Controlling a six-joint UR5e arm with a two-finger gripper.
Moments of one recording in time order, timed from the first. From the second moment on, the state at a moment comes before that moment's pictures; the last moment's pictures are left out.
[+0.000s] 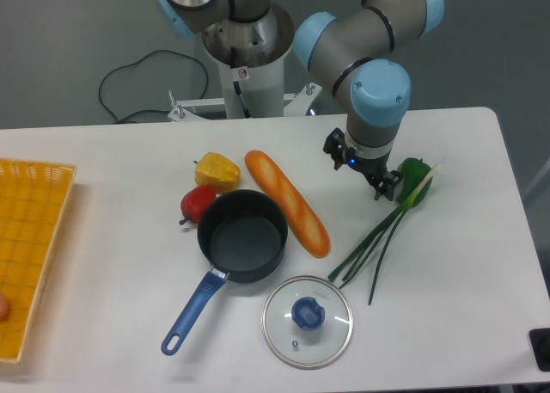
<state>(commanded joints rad) 2.67 -1.84 -1.73 -1.23 1.65 1.33</state>
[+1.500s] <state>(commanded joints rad) 2.67 -1.91 -1.72 -1.21 1.62 1.28</state>
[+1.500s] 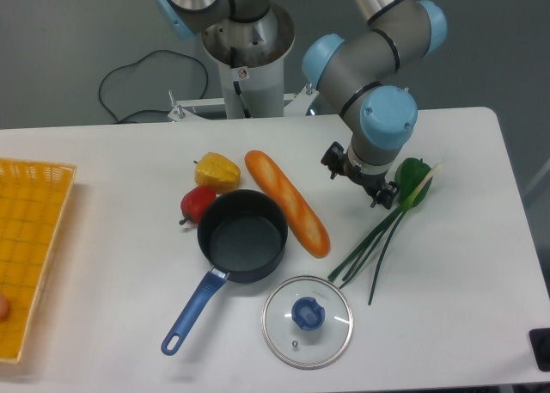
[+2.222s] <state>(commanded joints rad) 2.70 -1.95 -1.70 -1.18 1.59 1.25</state>
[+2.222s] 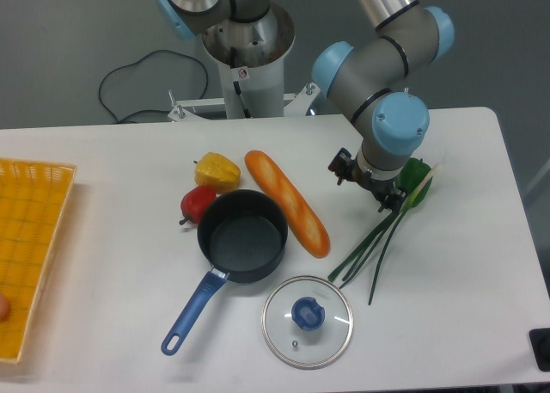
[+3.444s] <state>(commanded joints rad) 2.72 -2.03 -1.62 -1.18 1.67 1.23</state>
